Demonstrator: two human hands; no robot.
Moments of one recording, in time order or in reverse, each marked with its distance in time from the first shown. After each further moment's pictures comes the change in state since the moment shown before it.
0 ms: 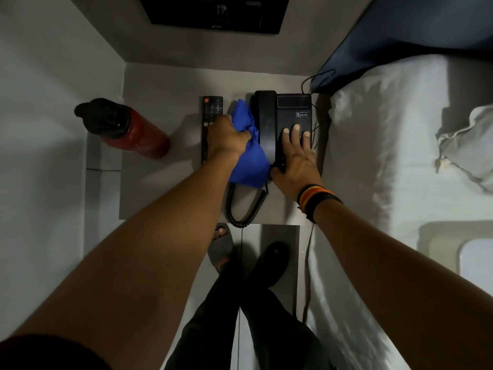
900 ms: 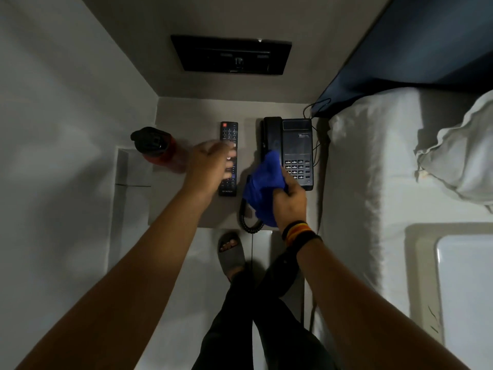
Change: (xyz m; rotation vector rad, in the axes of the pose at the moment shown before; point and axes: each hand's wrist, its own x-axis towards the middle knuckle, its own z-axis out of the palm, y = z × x) left_hand -0.082 -0.004 -0.096 -0.544 -0.129 -0.106; right_hand -0.079 -0.080 -0.012 0.994 0.136 0.399
